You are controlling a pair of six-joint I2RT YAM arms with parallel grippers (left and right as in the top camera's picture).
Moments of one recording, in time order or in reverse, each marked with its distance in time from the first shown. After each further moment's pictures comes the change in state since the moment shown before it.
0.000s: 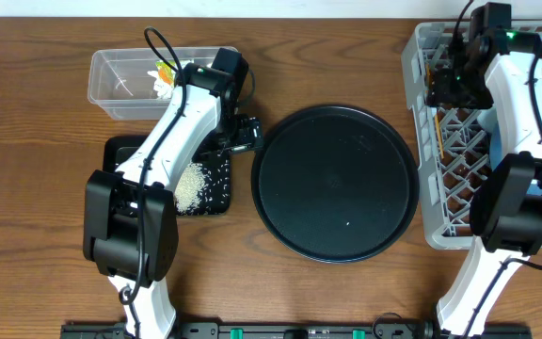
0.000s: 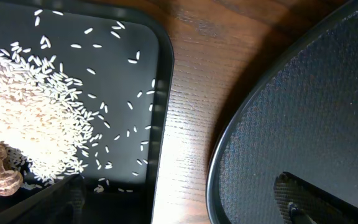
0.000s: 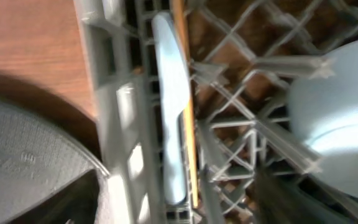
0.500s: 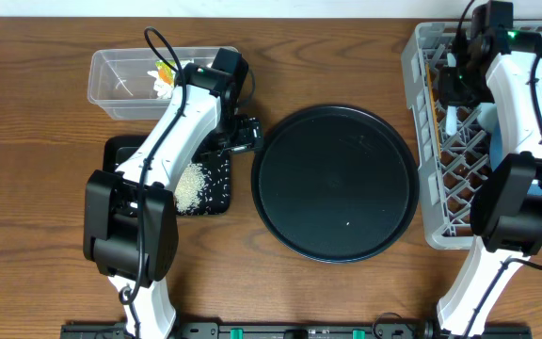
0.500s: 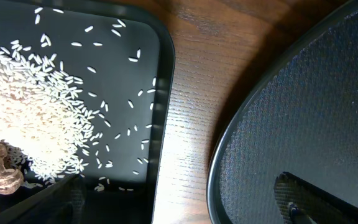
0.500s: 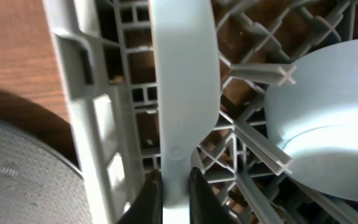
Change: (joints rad) left arm 0.000 0.000 0.000 -0.005 0.000 0.000; right arm -0.008 0.000 -0.005 0.042 0.072 0.004
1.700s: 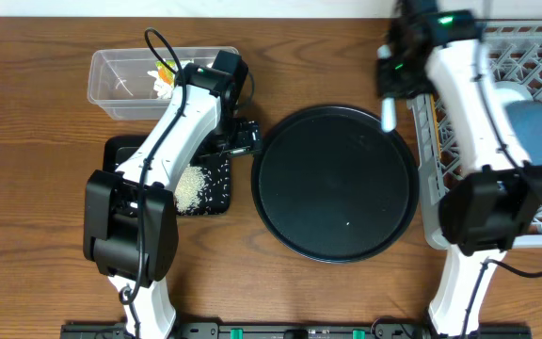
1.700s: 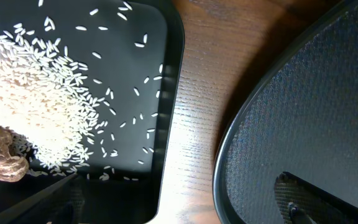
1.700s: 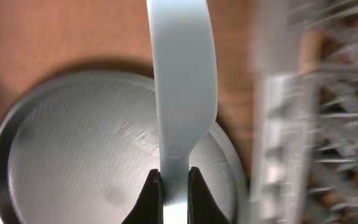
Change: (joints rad) left arm 0.000 0.000 0.000 -0.035 0.000 0.000; right arm 0.213 0.000 0.228 -0.214 -0.108 0.187
